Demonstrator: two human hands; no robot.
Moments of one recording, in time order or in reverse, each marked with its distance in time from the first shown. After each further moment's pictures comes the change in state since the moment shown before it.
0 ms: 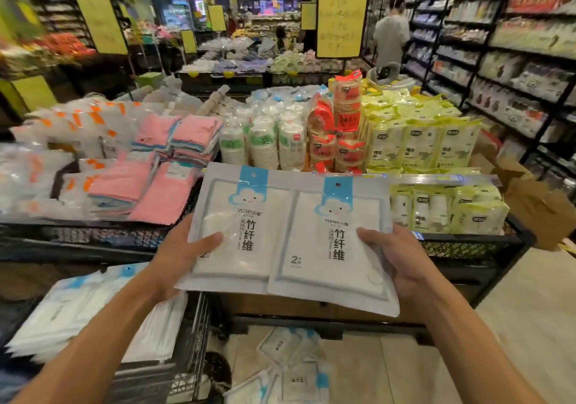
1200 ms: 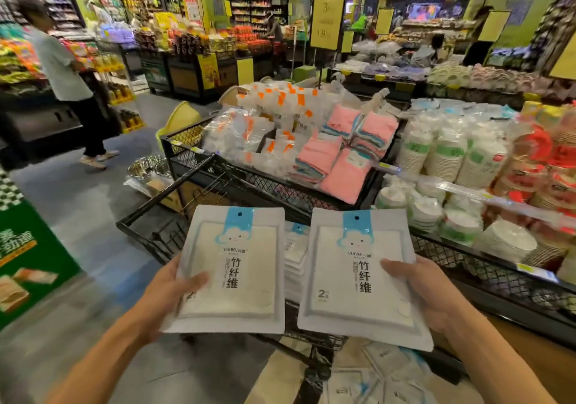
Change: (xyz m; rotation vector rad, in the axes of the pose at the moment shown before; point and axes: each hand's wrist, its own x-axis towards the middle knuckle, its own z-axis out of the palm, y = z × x) left_hand -0.295 -0.094 -0.403 -0.240 0.450 -0.146; right_hand -0.128 0.147 0.351 -0.221 -0.415 0.215
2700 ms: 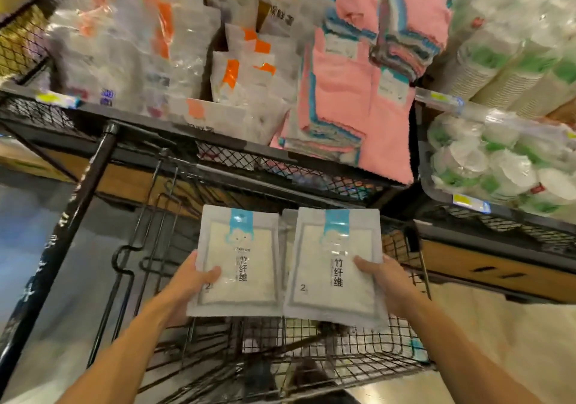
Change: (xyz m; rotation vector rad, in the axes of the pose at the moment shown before) left_hand 0.528 -0.117 -0.119 0.331 -0.241 -0.572; right_hand 0.422 0.094 0.152 0.020 0.406 0.350
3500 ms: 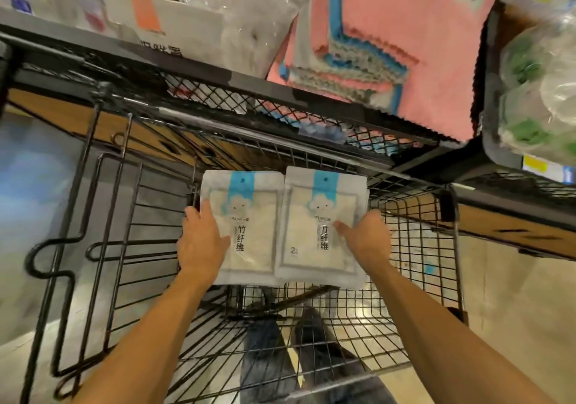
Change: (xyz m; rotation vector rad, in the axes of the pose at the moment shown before) left_hand 0.103 -0.035 0.057 1.039 0.407 0.108; right_hand 0.140 0.050 0.045 -0.912 0.443 -0.013
